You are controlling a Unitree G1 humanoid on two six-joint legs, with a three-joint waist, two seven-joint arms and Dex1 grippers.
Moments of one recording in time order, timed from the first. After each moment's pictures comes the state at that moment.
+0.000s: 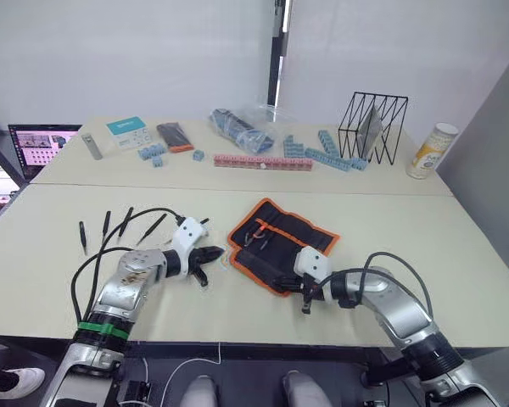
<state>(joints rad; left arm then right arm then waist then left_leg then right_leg) -0.44 0.51 -0.08 0.19 -0.20 0.43 -0.81 -0.34 -0.53 0.34 -0.01 0.14 0.30 0.93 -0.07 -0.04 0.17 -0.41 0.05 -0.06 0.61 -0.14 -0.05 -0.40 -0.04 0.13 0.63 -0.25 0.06</state>
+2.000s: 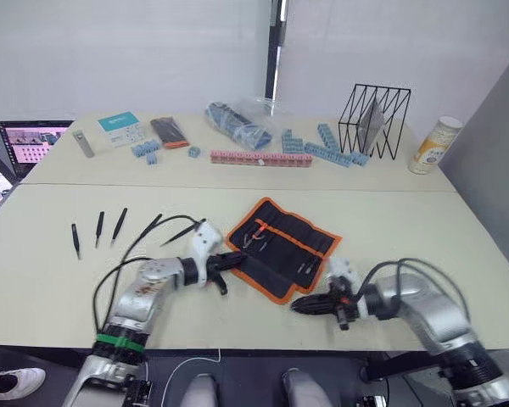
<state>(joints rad) -0.34 0.46 -0.03 0.06 -0.35 0.40 -0.89 -0.30 -0.71 0.13 -0.17 0.52 0.63 1.22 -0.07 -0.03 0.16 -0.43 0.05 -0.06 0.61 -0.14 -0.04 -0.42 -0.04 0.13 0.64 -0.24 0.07</state>
